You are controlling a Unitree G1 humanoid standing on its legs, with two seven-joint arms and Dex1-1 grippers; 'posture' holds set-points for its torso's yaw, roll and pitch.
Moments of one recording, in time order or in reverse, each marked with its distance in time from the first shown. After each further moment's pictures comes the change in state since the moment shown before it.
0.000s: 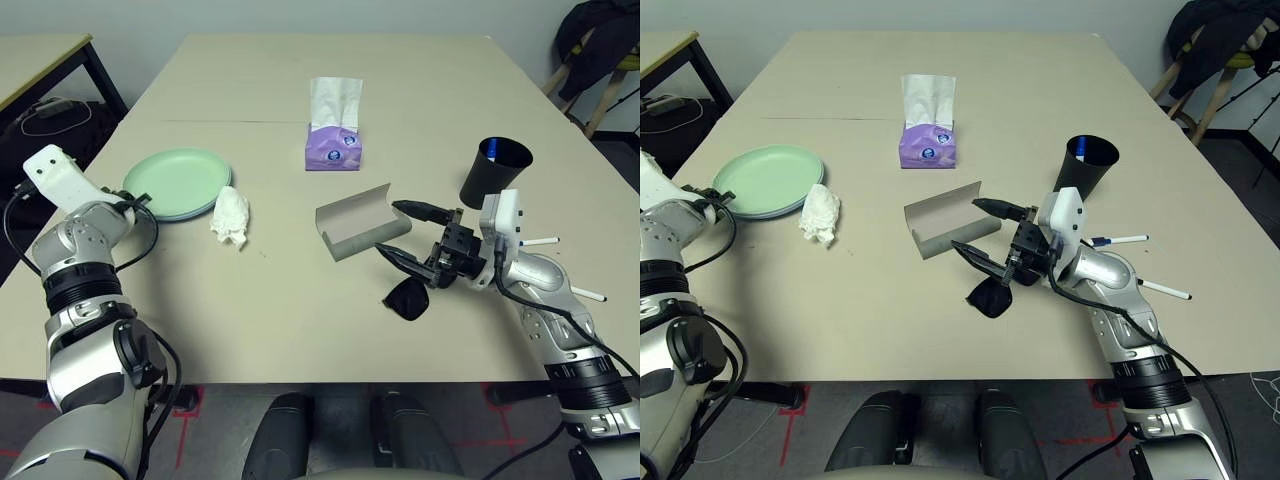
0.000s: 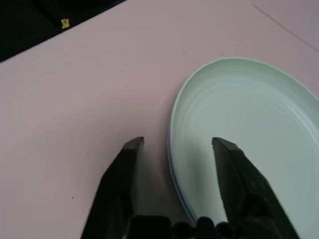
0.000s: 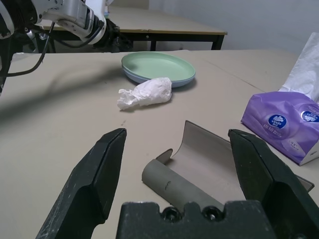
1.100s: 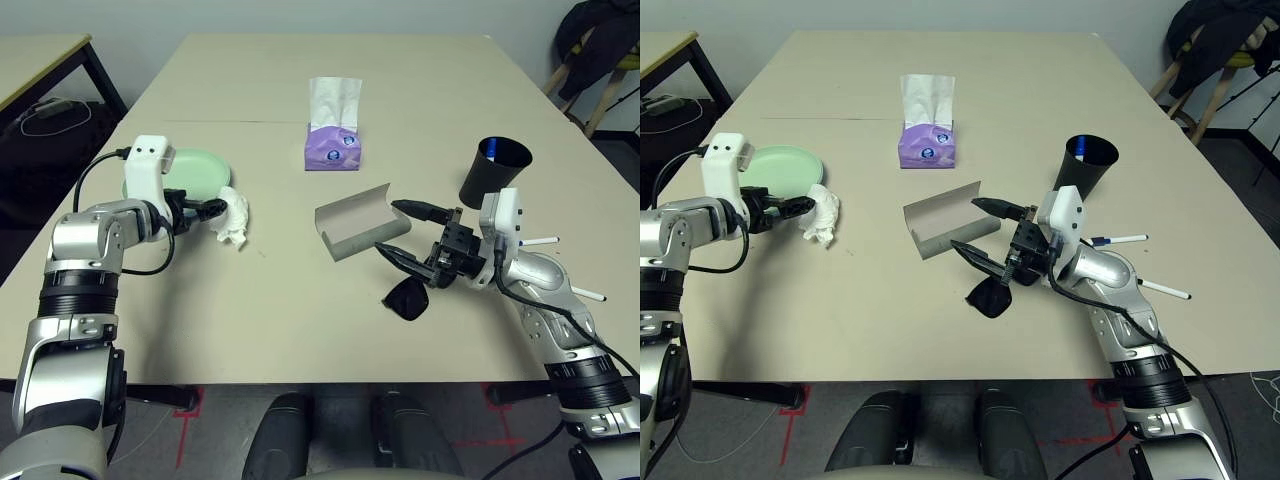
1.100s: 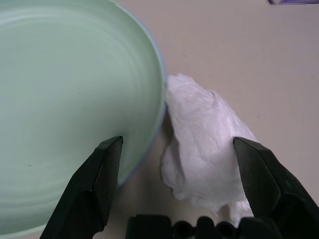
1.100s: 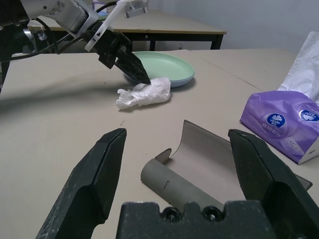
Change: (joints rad) left arm 0.088 0.155 -0.569 -0.164 0.092 0.104 -0.831; right arm -0.004 0.000 0.000 -0.002 0.001 0.005 -0.003
